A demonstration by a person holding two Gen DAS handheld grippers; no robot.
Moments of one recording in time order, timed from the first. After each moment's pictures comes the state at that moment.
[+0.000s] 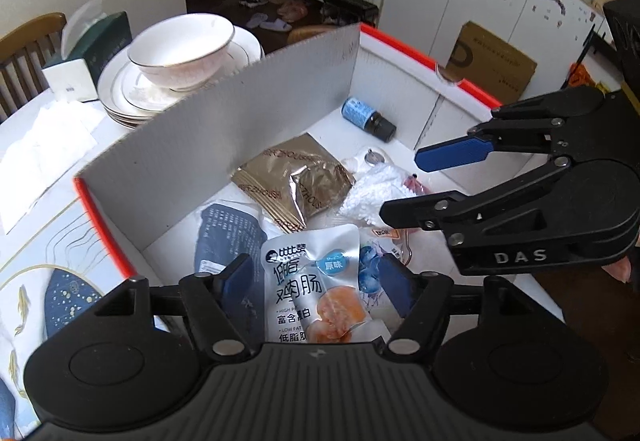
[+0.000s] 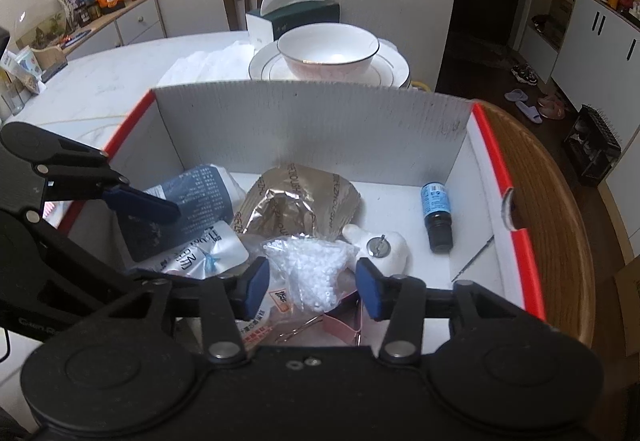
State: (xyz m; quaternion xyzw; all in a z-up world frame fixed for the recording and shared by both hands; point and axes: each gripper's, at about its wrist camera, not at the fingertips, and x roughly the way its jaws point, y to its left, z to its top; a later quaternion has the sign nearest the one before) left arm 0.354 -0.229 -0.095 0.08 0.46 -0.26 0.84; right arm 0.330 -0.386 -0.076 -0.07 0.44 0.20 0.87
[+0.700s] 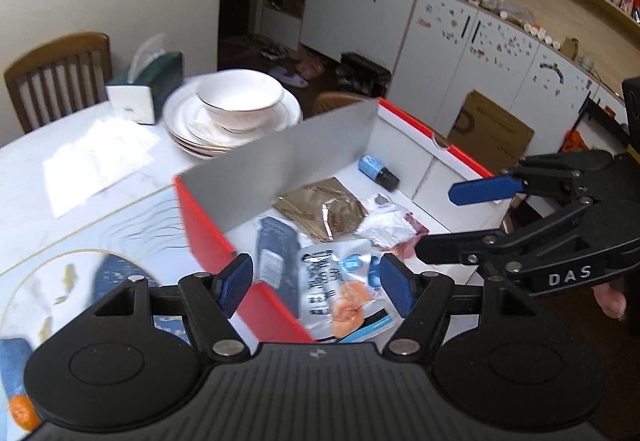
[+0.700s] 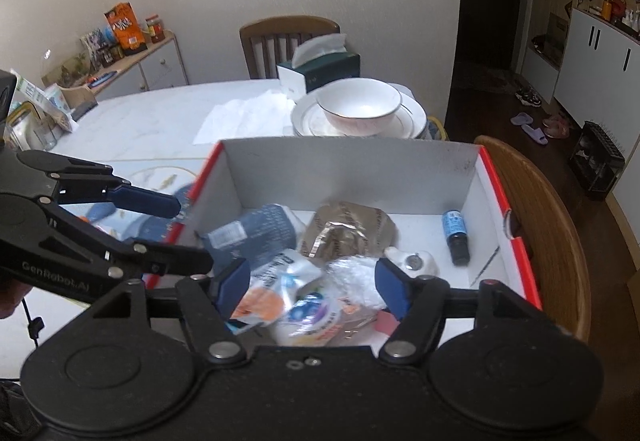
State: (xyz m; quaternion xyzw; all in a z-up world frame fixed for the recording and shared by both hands) left arm 0.307 -0.164 -0.047 0.02 0.39 -0.24 0.89; right arm 0.281 -0.363 -0.029 -0.03 0.39 0.22 0.89
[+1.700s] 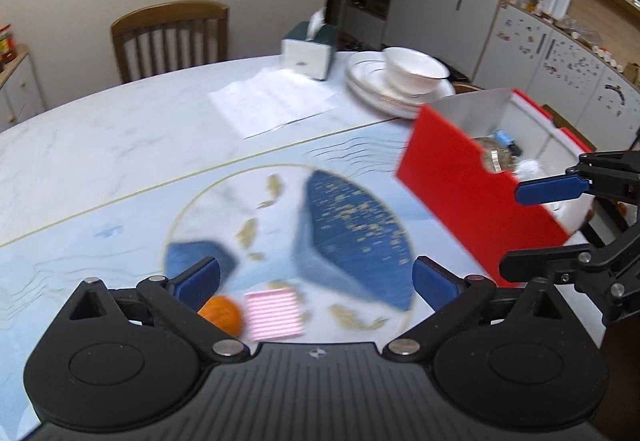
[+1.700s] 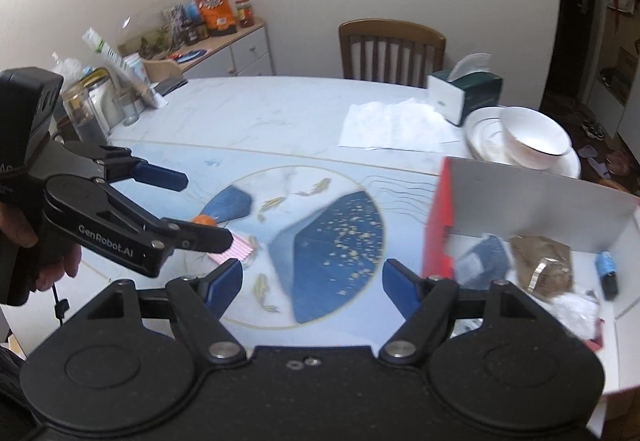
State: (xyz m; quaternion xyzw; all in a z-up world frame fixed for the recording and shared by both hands) left arm 0.266 0.041 -0.074 0.00 0.41 -0.14 0.90; right arm 0.242 -0.179 -0.036 -0.08 0.38 0.30 0.87
